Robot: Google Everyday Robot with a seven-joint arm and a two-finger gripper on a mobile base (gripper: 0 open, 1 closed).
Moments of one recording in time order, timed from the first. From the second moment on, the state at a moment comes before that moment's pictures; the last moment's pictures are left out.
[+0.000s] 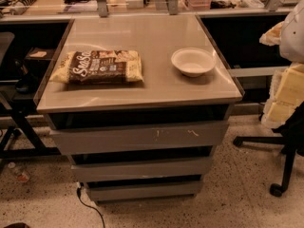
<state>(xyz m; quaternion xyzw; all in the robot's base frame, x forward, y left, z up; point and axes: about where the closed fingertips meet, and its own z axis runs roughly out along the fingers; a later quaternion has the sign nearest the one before) 0.438 -0.217 0.976 -0.60 0.78 -0.03 0.16</state>
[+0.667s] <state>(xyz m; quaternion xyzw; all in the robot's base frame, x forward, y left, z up) 0.433 -0.212 0.943 -0.62 0.77 -0.02 0.14</state>
